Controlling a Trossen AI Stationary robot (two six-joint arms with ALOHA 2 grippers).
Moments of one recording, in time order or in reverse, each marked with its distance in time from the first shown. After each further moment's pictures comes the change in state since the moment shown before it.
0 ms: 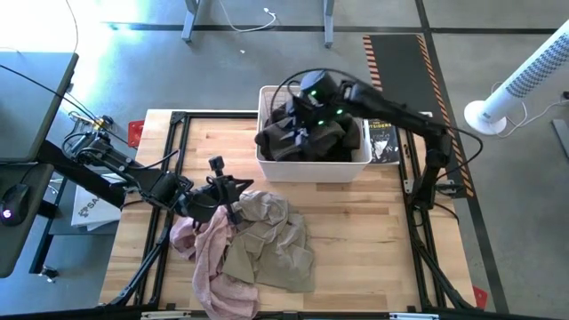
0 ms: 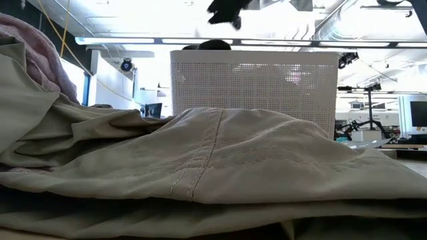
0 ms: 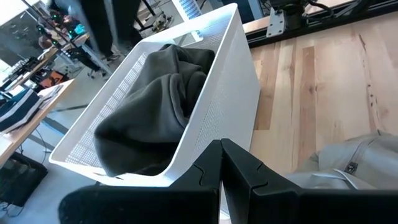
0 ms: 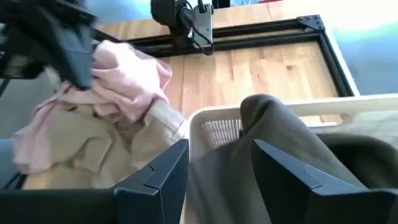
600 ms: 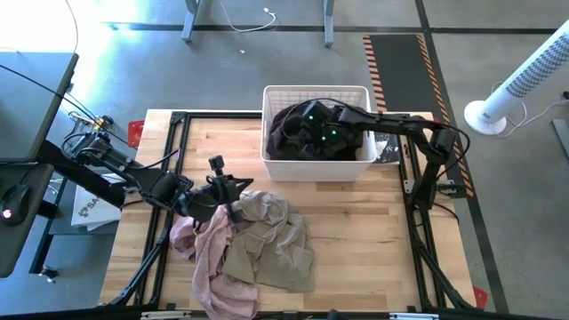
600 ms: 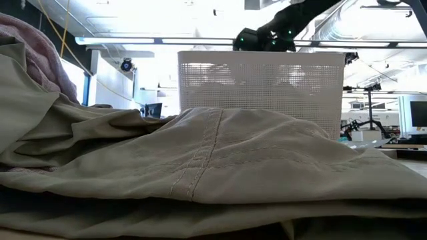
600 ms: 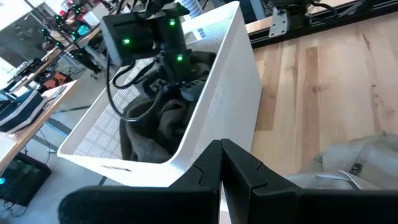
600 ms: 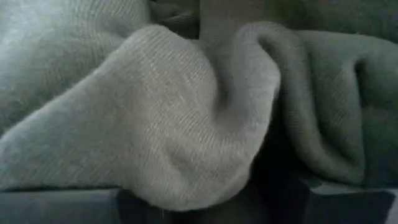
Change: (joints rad) left arm 0.008 0.000 0.000 0.003 -0.009 0.010; right arm -0.140 -0.005 -0.655 0.257 0.271 0.190
